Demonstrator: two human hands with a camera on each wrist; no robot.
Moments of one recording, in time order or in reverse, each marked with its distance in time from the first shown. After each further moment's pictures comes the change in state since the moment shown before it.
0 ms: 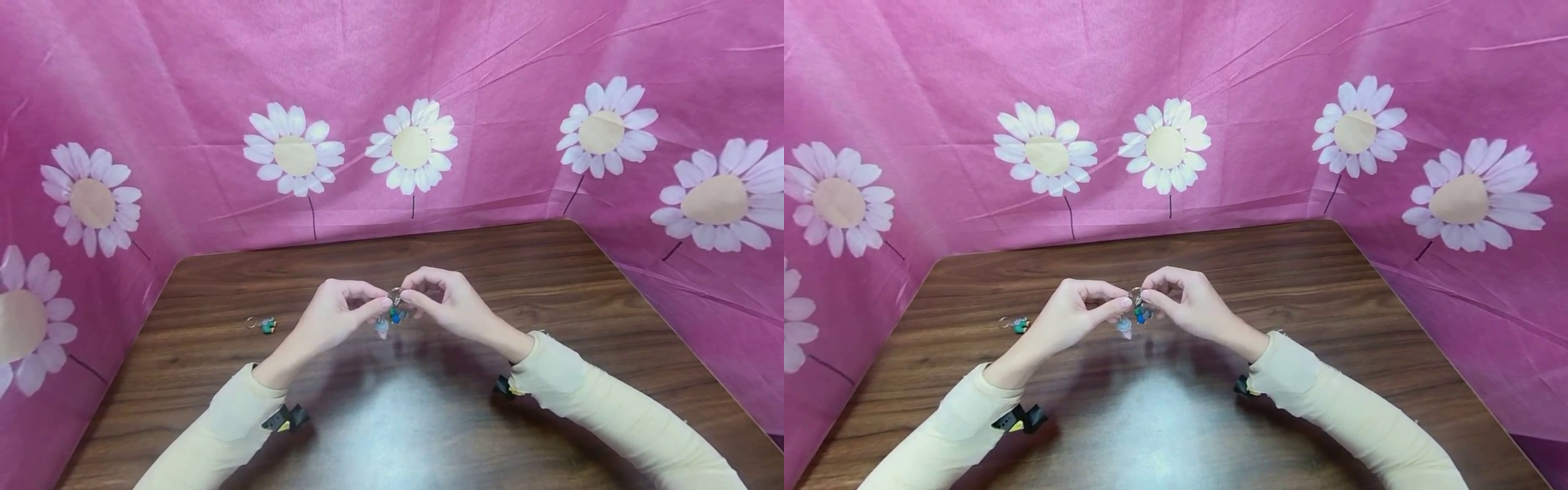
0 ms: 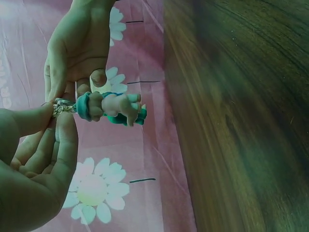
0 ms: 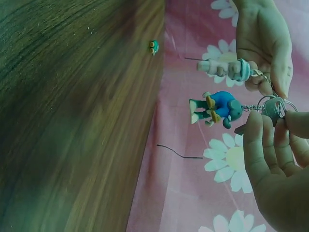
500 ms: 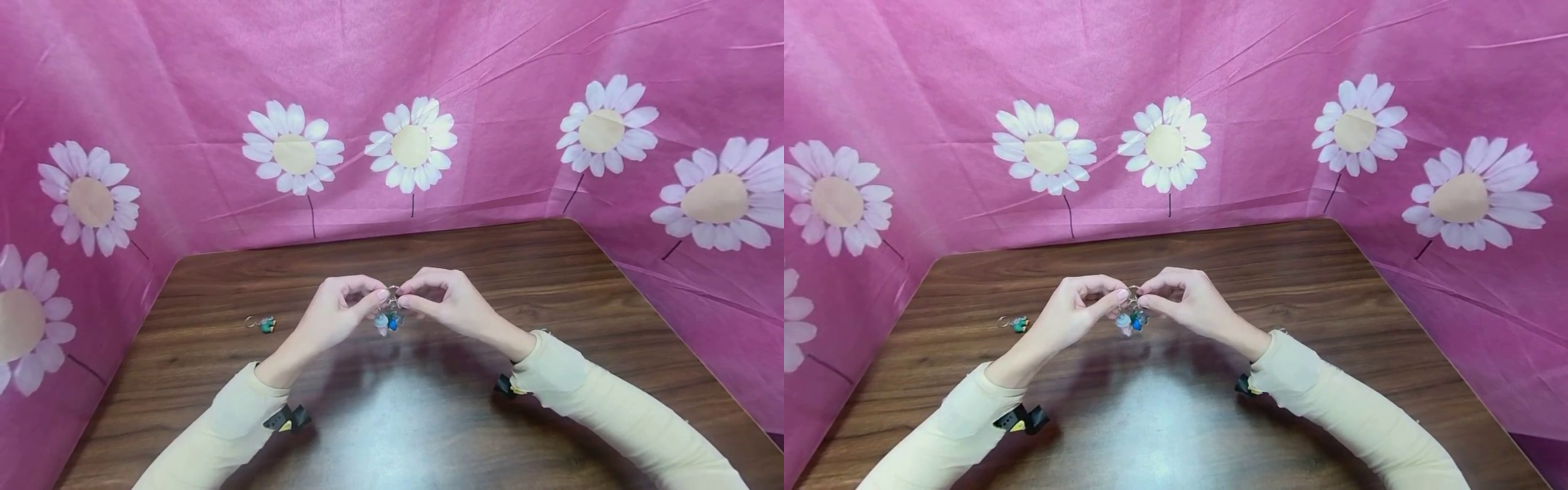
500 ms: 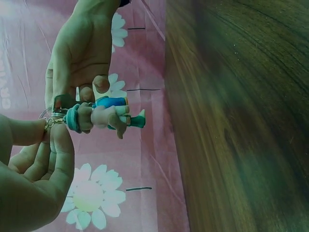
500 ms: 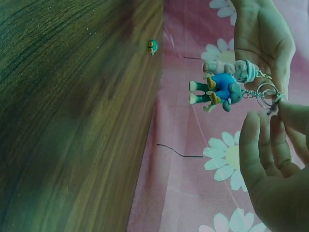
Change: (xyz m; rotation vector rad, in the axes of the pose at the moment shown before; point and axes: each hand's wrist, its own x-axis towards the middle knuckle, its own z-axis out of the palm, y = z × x) left_hand 0.001 0.002 0.003 -0.102 0.003 0.033; right_hand -0.001 0.004 -0.003 0.027 -0.017 -0.004
